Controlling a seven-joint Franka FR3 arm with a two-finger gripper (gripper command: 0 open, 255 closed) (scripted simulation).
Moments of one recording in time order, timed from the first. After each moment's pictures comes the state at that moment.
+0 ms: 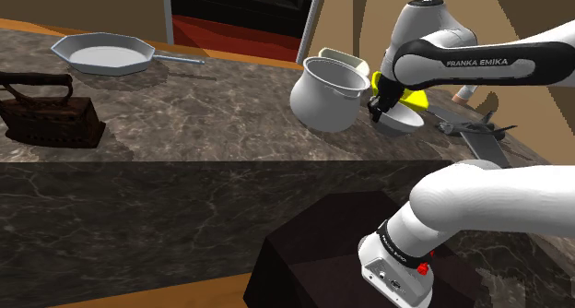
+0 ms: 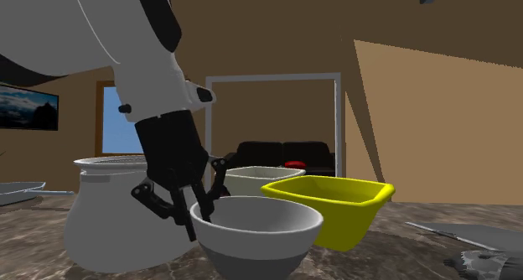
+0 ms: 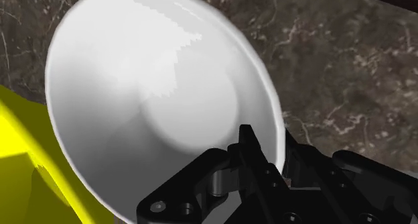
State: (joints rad) arm -0.21 -0.77 -0.16 -2.76 -0.47 2.03 0.01
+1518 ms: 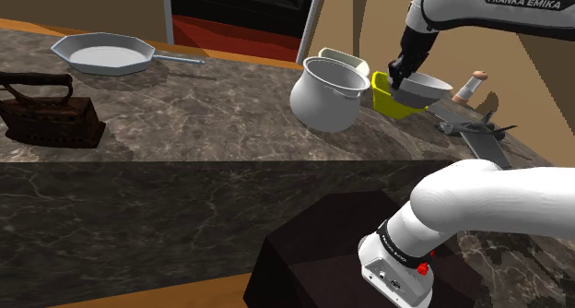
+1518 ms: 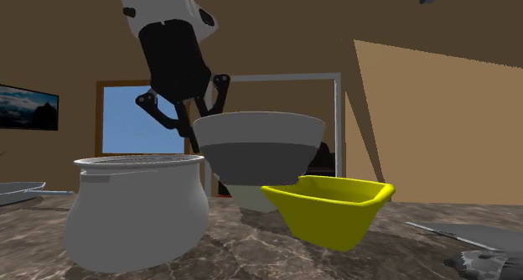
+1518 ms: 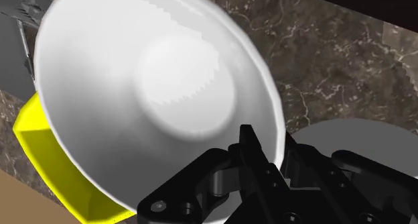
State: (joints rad) arm -0.19 -0.79 -0.12 -2.47 -0.40 1.73 -0.08
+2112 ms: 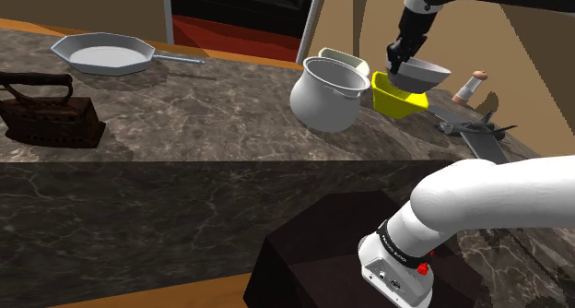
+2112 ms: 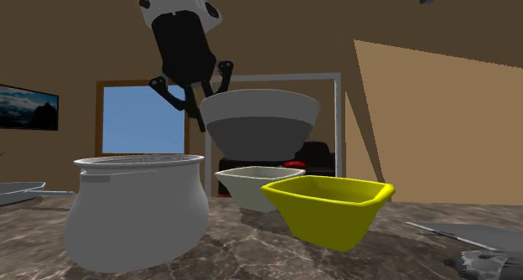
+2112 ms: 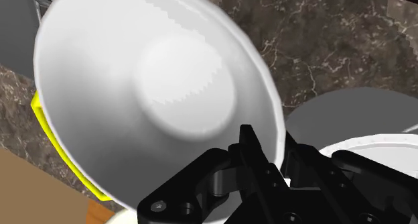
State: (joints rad) arm -0.19 -0.67 -0.12 -2.32 -0.39 1.70 -0.10
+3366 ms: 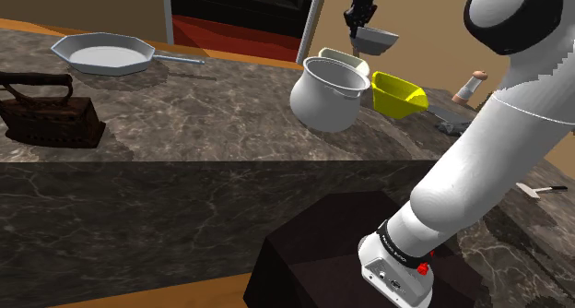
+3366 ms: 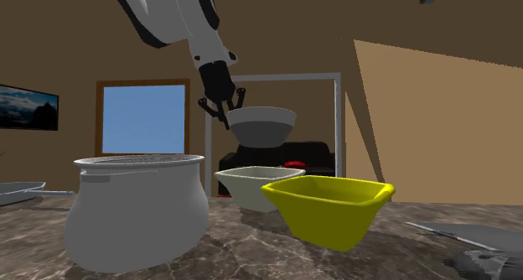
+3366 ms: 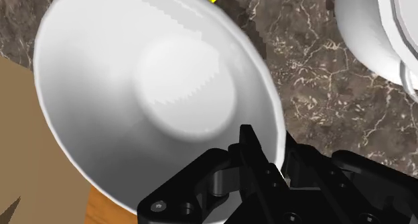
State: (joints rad) arm -0.19 0.14 -0.20 -1.50 -0.28 1.72 -0.21
